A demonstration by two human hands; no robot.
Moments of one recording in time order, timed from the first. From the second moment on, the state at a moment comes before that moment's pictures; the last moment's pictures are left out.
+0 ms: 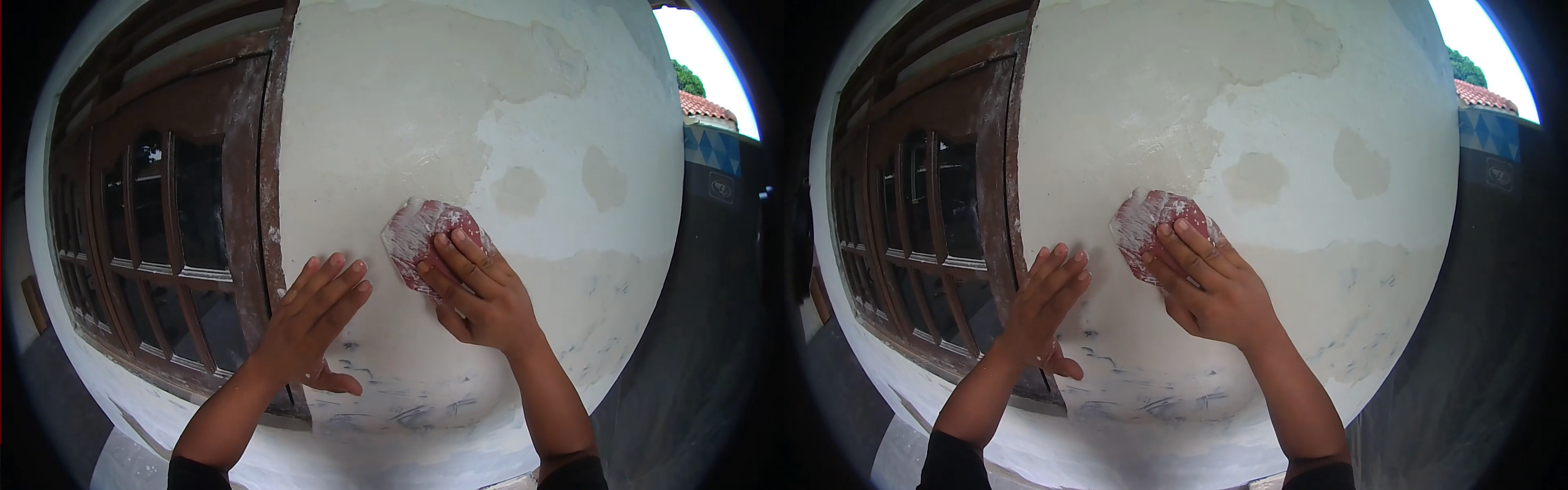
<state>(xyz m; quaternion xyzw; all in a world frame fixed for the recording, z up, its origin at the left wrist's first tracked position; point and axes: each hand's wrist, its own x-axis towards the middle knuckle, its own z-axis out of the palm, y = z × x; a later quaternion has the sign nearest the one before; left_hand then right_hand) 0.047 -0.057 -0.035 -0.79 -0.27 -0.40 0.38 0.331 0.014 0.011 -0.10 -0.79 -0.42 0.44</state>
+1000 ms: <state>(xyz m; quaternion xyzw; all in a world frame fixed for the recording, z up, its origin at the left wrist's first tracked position) 0.053 -0.074 -0.046 -0.81 -0.26 -0.38 0.35 0.345 0.013 -0.018 -0.15 -0.75 -0.40 0.50</state>
